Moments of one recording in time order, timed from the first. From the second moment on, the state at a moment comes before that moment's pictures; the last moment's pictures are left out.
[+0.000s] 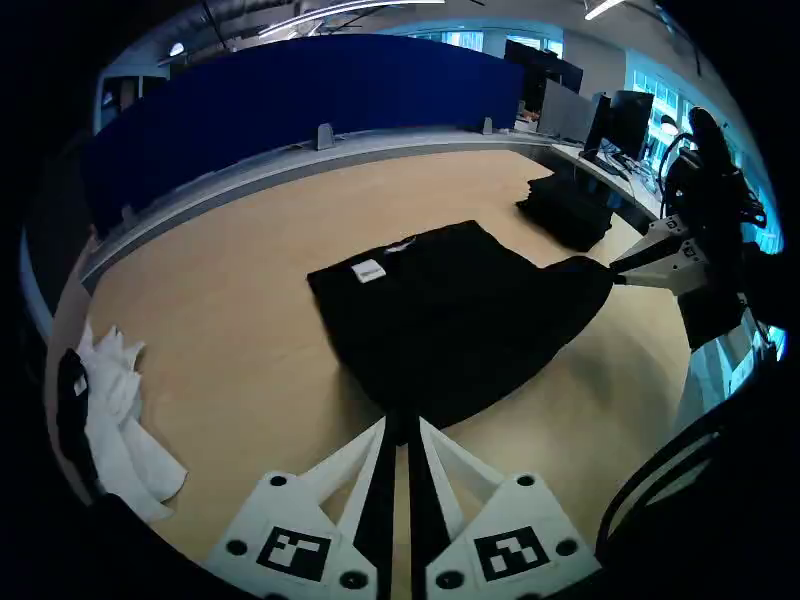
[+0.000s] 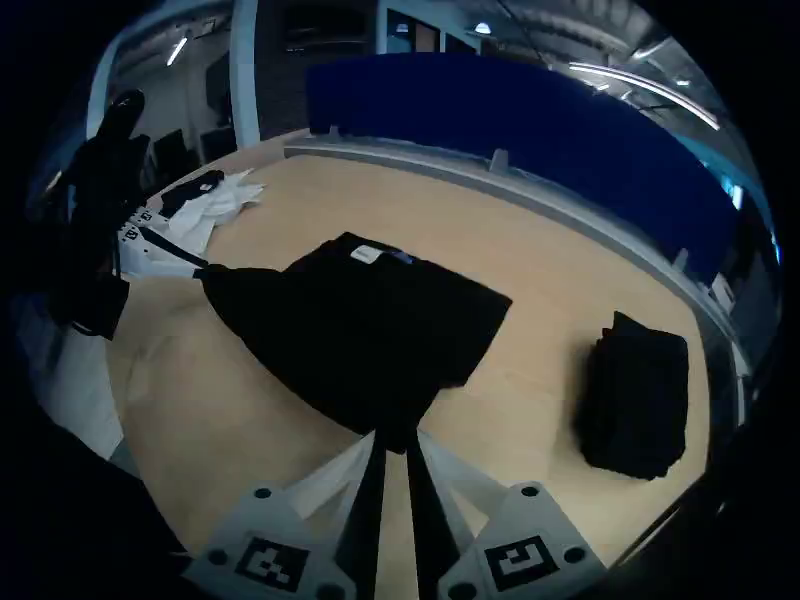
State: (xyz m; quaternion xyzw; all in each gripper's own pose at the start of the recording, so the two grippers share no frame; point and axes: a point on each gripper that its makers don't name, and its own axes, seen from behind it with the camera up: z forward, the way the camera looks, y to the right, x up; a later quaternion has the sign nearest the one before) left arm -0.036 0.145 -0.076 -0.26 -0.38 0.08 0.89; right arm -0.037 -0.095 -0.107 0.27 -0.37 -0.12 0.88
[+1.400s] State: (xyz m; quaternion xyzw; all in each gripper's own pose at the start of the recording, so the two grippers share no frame) left arm -0.008 0.149 -0.015 -0.22 -0.38 0.03 0.90; right arm -0.018 -0.086 -0.052 0.26 -0.40 -0.12 0.87
